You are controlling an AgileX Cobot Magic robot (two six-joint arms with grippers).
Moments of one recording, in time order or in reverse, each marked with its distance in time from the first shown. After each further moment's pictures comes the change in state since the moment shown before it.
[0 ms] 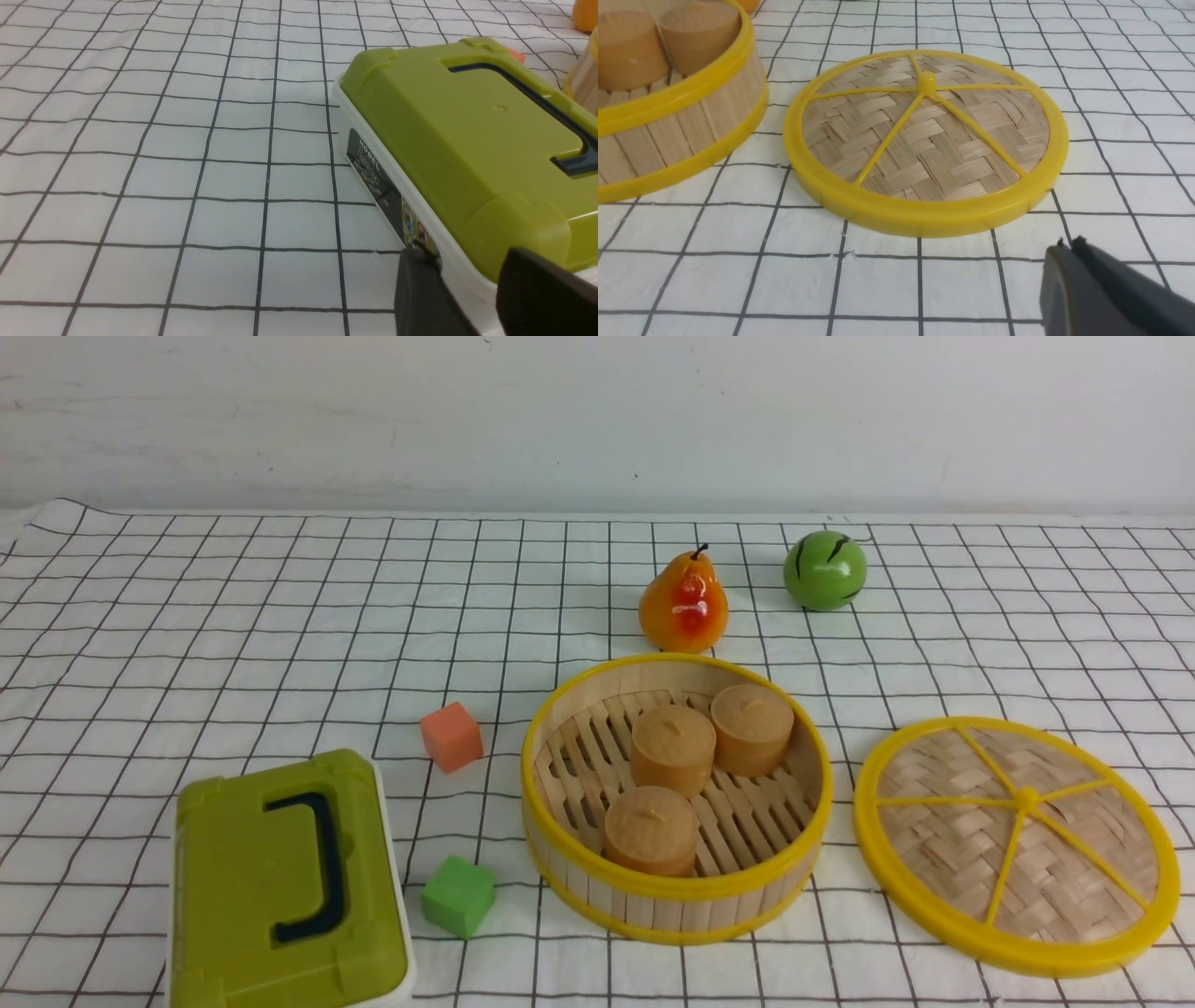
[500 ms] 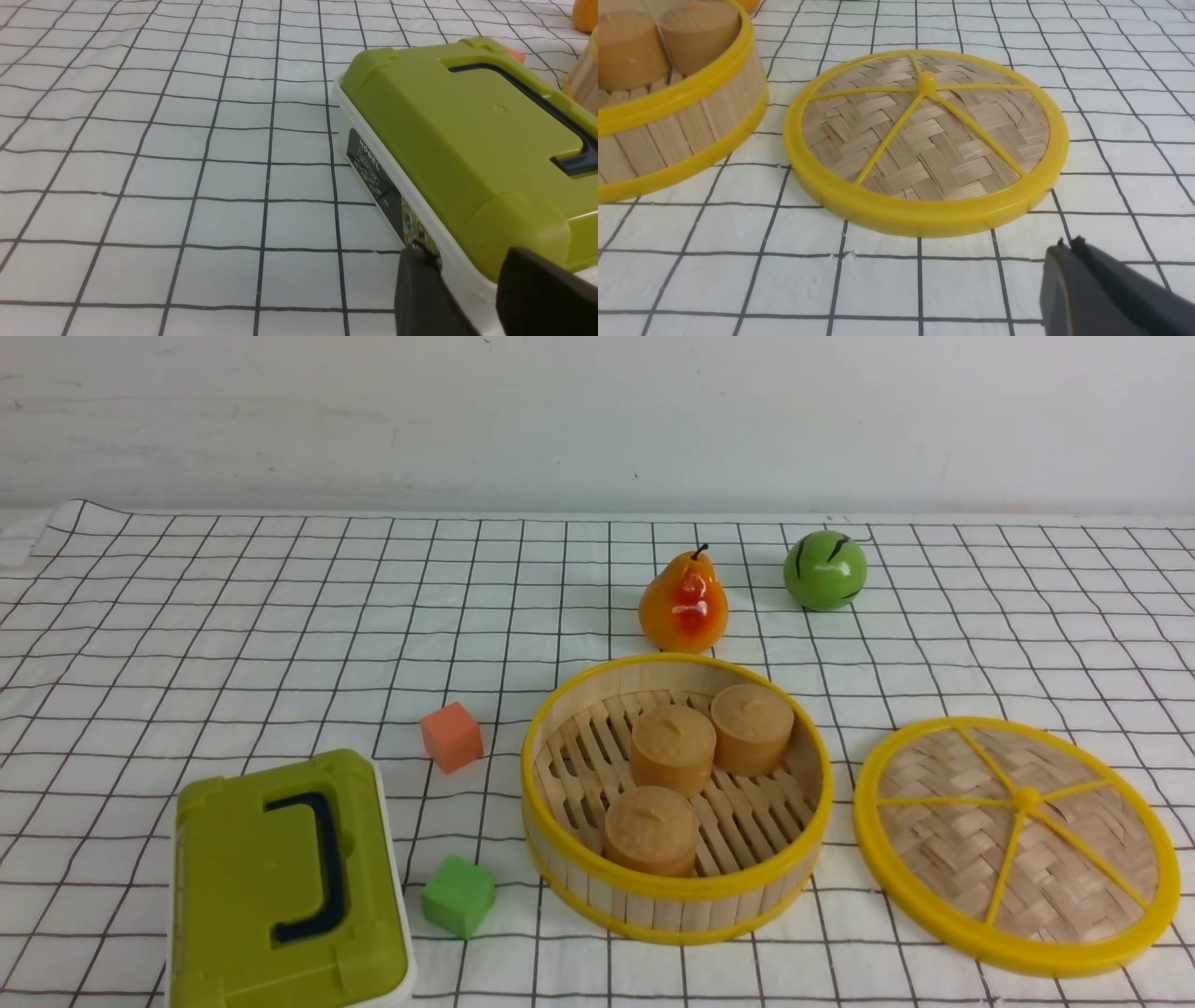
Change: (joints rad) right arm 0.000 0.000 0.000 0.000 0.000 0.000; left arm 0.000 0.000 0.000 0.000 0.000 0.000
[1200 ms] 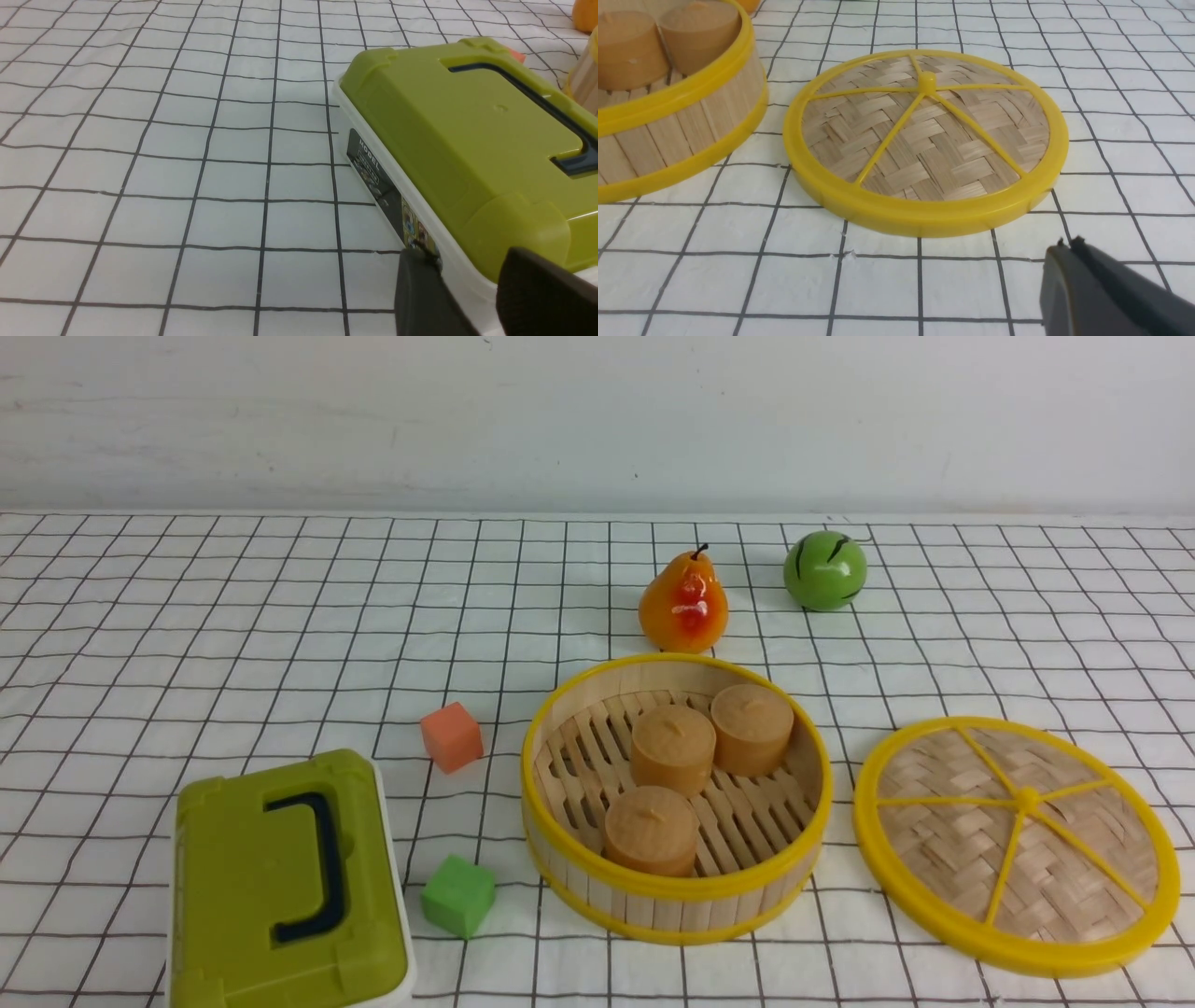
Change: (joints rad) right arm 0.000 0.000 0.000 0.000 0.000 0.000; left arm 0.000 0.000 0.000 0.000 0.000 0.000
